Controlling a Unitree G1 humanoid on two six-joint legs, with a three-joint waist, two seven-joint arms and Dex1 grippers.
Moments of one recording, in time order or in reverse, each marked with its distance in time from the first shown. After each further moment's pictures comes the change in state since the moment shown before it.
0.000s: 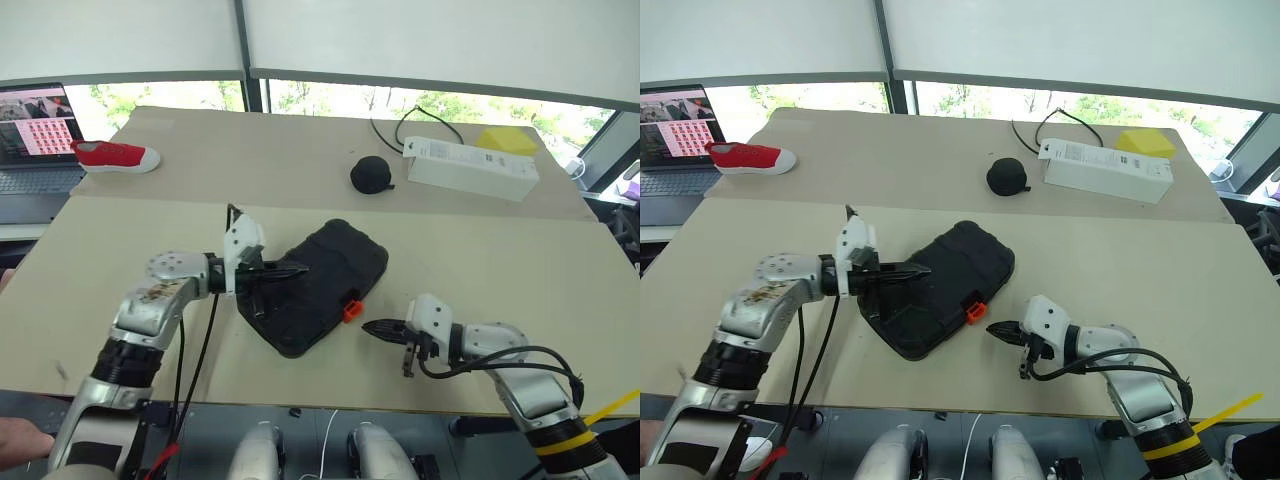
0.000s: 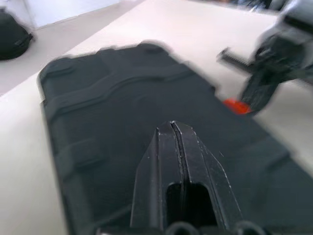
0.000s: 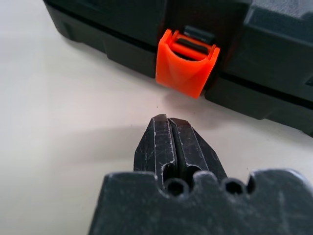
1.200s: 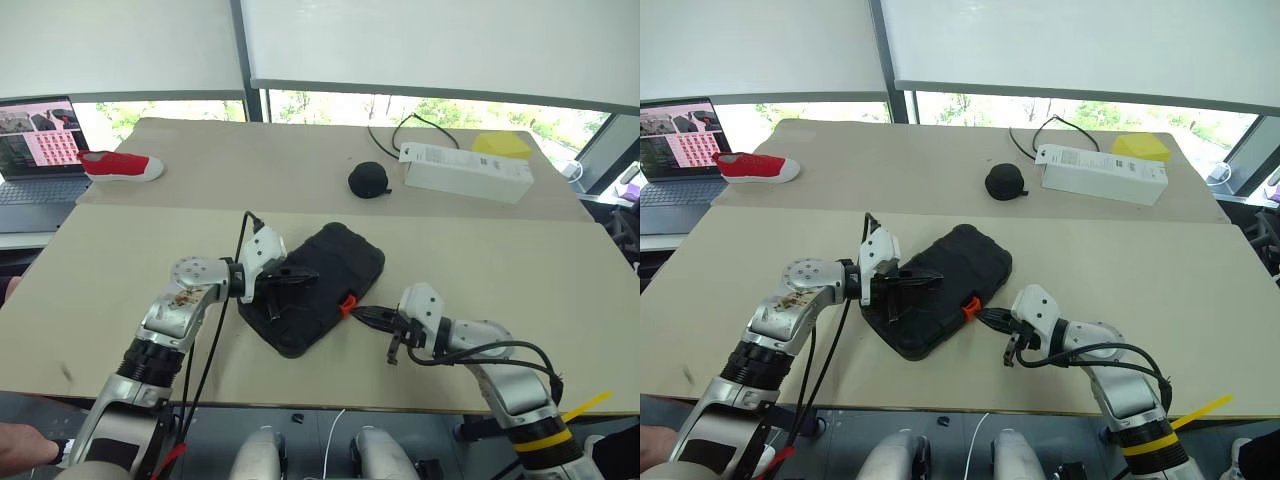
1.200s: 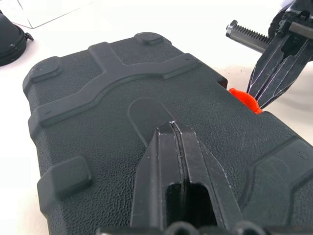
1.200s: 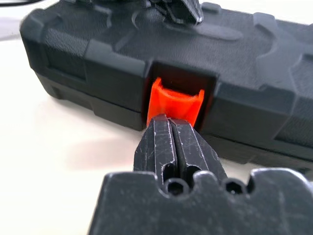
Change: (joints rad) left arm 0.017 -0.043 -0.048 0.029 0.093 -0.048 0.019; right arm -0.032 0.106 -0.004 0.033 0.002 0.020 -0.061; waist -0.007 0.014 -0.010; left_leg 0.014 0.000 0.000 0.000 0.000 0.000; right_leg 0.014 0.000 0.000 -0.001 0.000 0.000
